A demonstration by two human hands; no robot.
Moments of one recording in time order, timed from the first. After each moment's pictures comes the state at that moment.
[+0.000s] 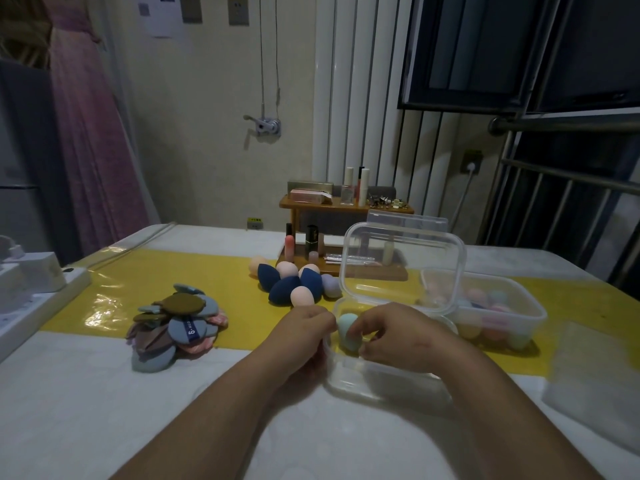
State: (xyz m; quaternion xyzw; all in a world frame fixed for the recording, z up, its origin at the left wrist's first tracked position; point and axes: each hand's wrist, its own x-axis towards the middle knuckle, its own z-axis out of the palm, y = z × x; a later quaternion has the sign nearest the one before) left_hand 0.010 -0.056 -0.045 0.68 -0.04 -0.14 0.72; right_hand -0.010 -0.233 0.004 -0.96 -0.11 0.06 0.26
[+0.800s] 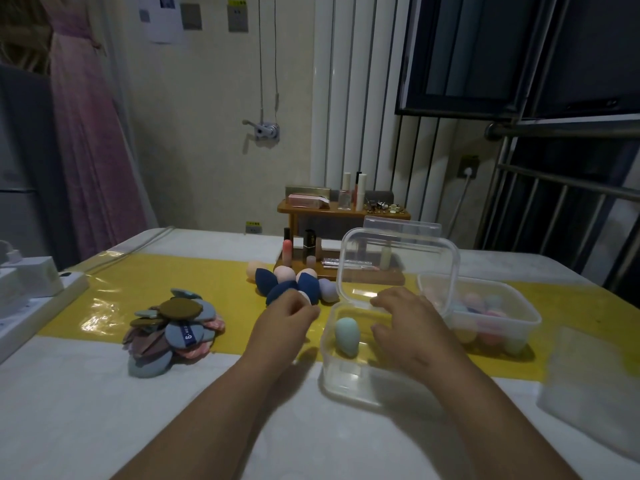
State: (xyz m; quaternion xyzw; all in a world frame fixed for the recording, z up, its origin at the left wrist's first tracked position) left_hand 0.023 -0.045 -0.042 0.81 -0.02 0.10 0.58; right_hand -0.011 -0.238 -0.003 -0.97 -0.04 -0.13 0.19
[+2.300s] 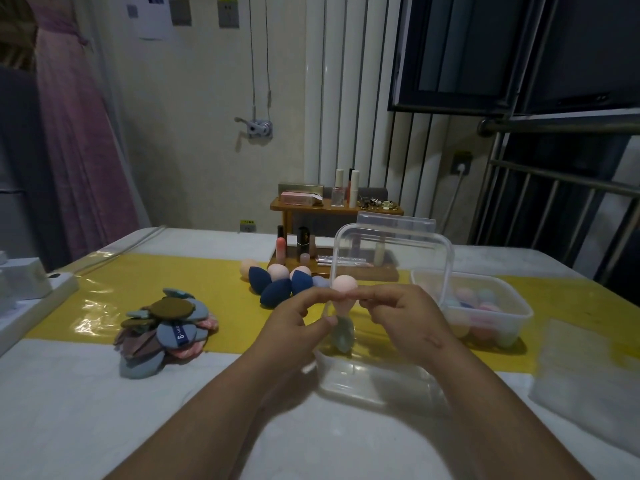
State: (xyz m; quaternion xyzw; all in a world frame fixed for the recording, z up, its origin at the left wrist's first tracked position) left_hand 0.004 -0.054 -0.031 0.78 -0.21 0.07 0.58; right_hand -0.015 -0.240 0.004 -0.85 -0.12 -0.13 0.49
